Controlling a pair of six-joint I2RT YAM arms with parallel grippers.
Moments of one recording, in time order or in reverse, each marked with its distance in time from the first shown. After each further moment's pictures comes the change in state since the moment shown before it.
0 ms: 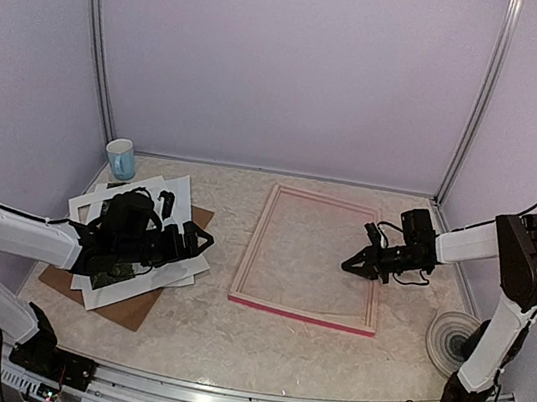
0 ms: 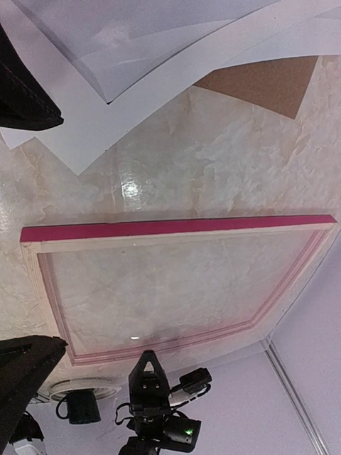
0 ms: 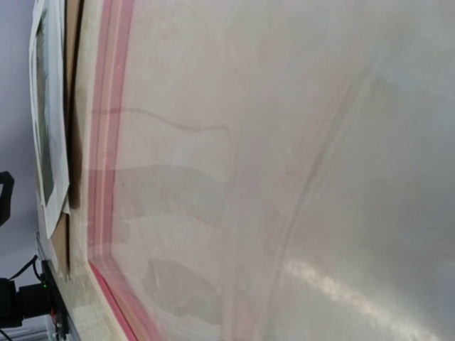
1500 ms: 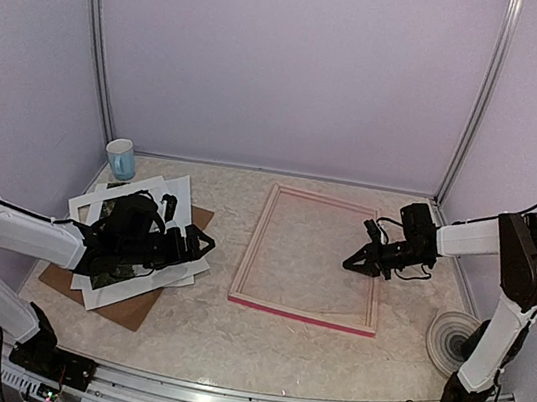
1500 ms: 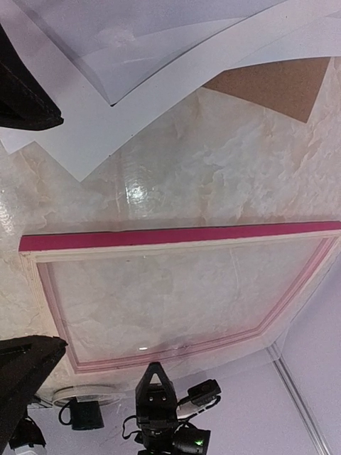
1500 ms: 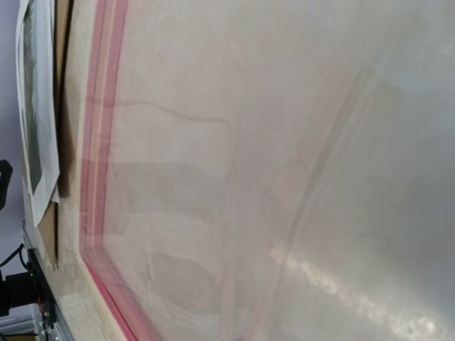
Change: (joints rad) left arm -0.002 0.038 0.005 0.005 0.004 0.003; right arm 0.000 0.000 0.069 -0.140 0.018 -0.082
